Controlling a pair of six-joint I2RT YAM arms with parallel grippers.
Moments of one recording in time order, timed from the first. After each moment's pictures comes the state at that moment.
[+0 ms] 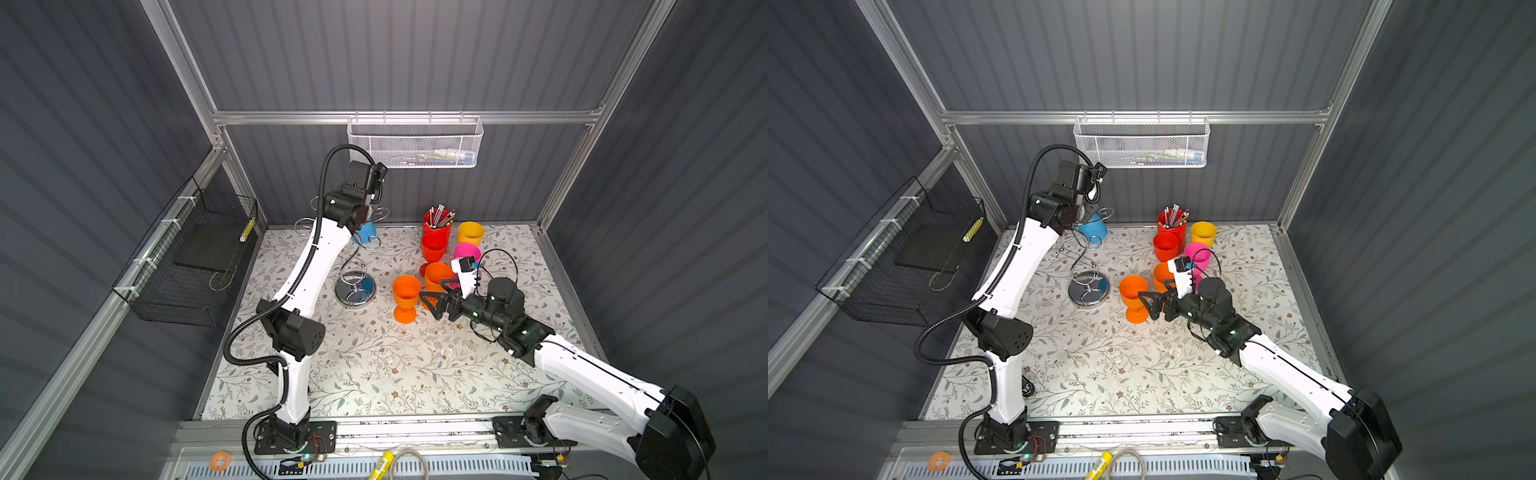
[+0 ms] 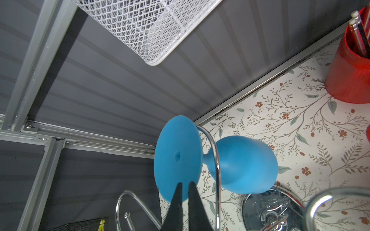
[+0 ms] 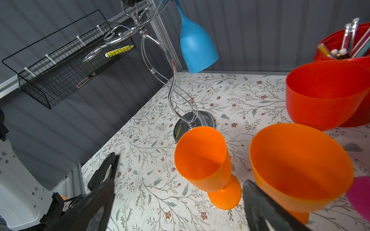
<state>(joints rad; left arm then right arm) -0.49 2.04 2.43 -1.00 -0.54 0.44 0.62 1.09 0.68 0.20 -0.28 0.36</state>
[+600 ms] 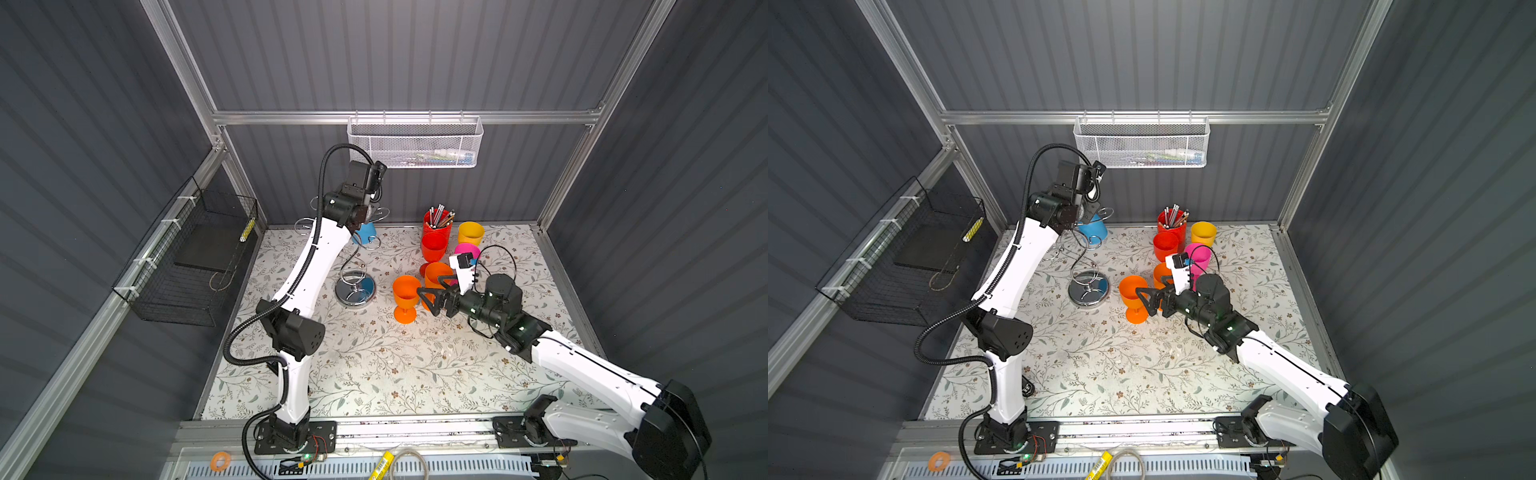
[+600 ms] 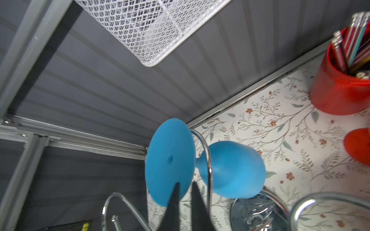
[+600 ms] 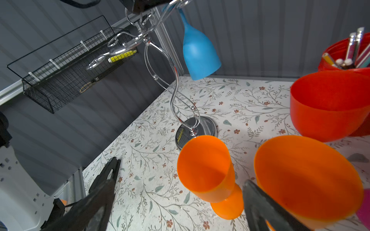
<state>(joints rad) -0.49 2.03 2.43 -1.00 -0.47 0.34 0.63 1.15 0.73 0.24 -0.28 0.37</state>
